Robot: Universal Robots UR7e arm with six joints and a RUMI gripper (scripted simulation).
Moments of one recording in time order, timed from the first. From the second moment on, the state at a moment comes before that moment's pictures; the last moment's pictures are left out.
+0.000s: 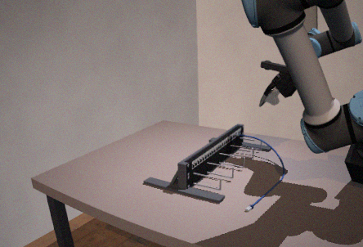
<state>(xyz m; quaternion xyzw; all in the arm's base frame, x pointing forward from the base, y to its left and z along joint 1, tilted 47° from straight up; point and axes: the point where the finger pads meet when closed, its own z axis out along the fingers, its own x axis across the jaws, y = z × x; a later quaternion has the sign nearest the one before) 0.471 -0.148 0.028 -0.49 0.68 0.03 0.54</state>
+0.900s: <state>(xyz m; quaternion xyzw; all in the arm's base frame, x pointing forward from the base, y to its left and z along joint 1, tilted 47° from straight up) 0.475 -0.030 0.077 -0.36 0.79 0.24 0.44</state>
